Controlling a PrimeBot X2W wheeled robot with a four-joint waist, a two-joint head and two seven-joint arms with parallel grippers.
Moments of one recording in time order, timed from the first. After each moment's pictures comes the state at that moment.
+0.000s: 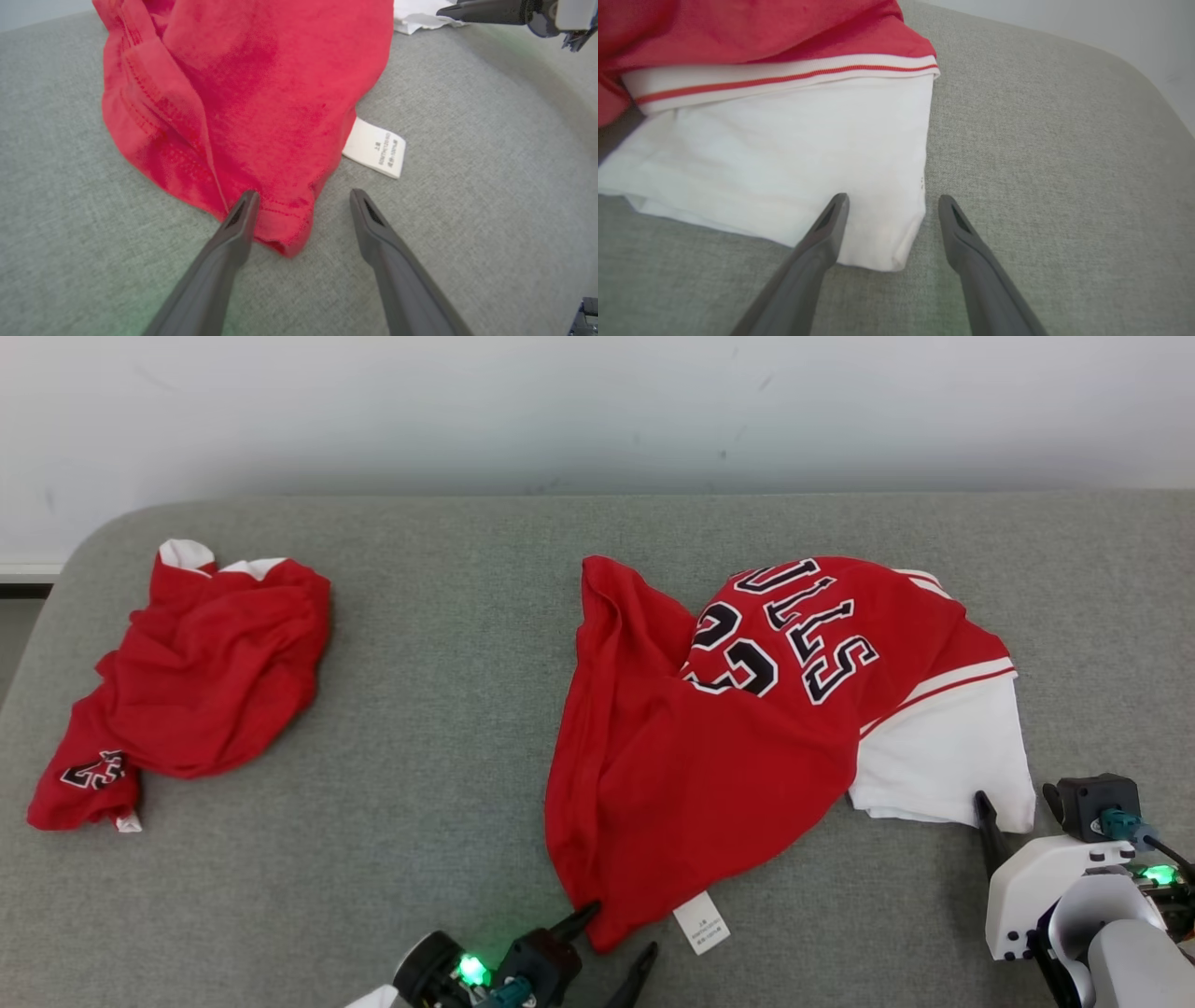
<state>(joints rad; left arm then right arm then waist) -0.26 0.09 -0.58 0.49 -0.05 -0.09 -0.15 -0.43 -0.10 -0.08 0.68 -0.01 0.13 0.07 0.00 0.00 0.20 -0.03</state>
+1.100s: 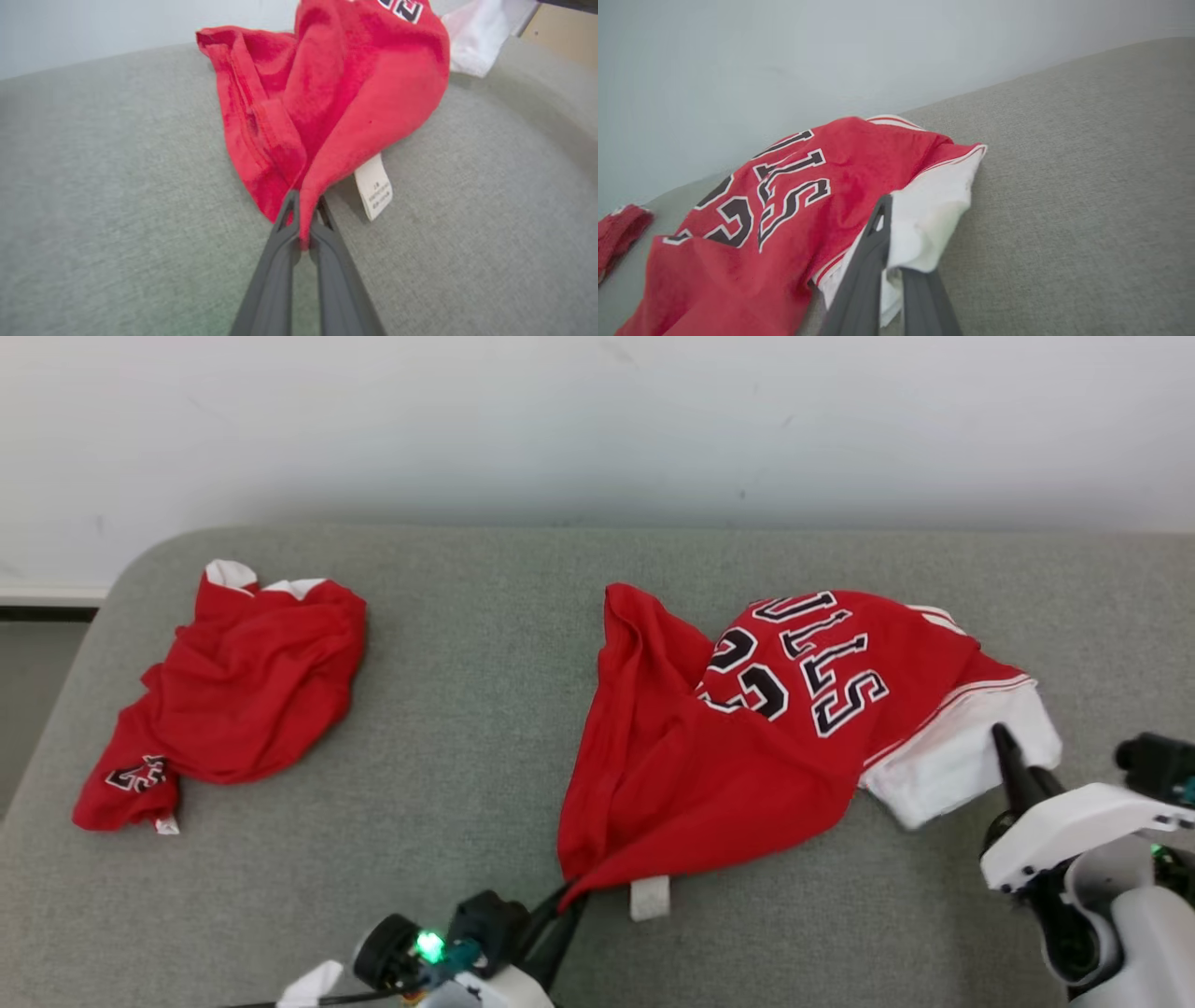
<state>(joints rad) -0.30 0.10 -0.54 0.52 -0.15 -0.08 -0.19 -0.44 -0.10 0.01 0.56 0.55 0.13 0.09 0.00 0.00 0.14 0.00</state>
